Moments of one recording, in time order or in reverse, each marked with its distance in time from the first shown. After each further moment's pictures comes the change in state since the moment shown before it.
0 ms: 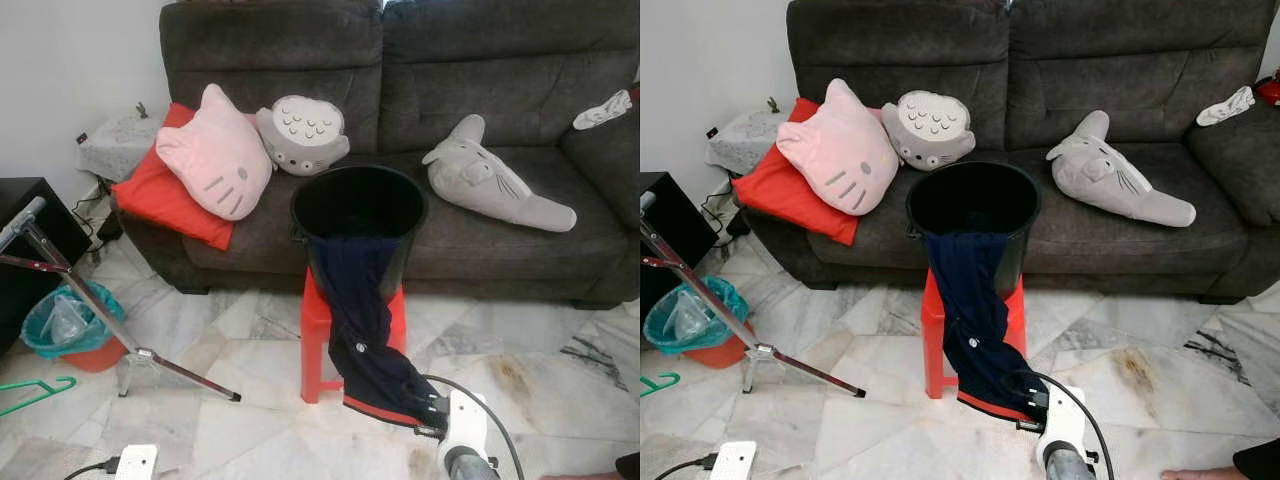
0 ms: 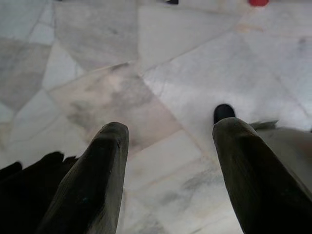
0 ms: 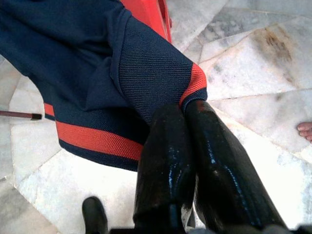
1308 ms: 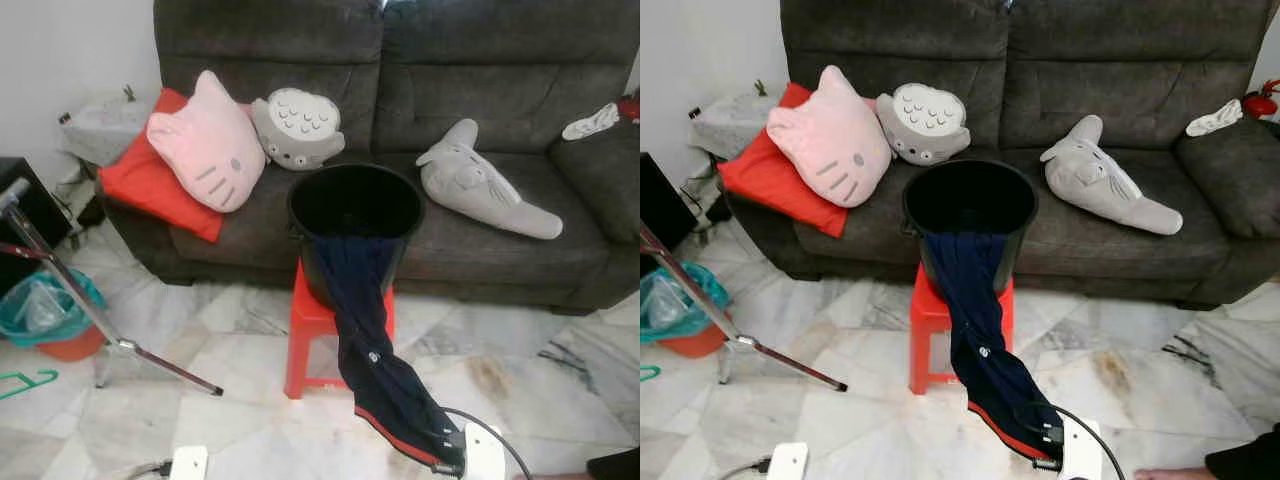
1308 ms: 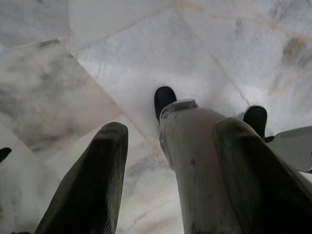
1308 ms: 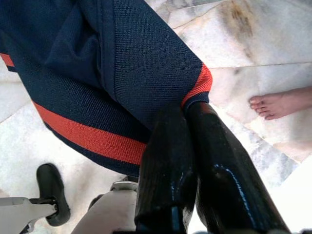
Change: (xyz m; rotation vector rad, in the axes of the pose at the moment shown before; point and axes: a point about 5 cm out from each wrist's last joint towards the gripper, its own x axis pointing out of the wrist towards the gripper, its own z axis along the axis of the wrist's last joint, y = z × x) left arm 0.003 -0.061 -0.011 -0.052 0.044 -0.077; right arm -0.015 -0.030 -0.037 -0.049 0.133 -0.052
